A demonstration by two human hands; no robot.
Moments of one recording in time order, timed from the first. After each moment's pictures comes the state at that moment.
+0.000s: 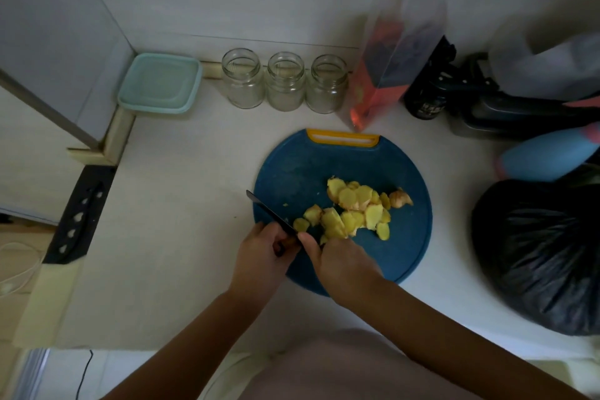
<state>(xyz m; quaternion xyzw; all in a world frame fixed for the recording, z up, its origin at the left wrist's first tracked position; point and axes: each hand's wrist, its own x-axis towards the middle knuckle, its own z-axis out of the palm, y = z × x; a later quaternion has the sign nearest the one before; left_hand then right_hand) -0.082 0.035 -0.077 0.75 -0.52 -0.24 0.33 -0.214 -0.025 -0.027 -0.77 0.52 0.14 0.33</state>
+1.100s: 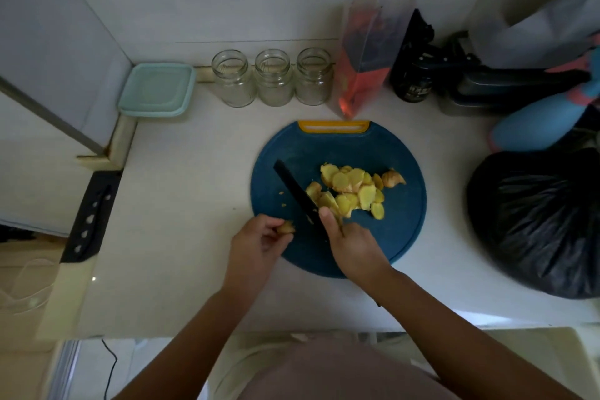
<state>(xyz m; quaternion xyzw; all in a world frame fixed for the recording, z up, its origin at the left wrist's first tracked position) -0.085 0.052 -0.076 0.73 -0.46 -0.30 0.42 -0.242 -0.019 -0.033 -0.66 0.58 -0.02 0.47</state>
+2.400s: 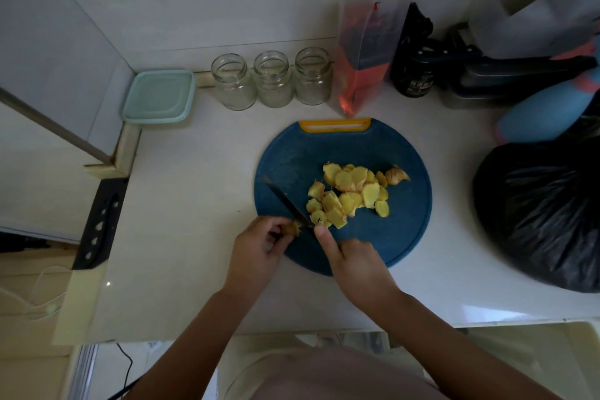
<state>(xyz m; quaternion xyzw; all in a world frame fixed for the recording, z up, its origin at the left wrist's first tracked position) -0.074 0.051 -0.081 0.70 -0.55 -0.24 0.39 -0.247 0.010 -0.032 -0.69 0.57 -0.01 0.45</state>
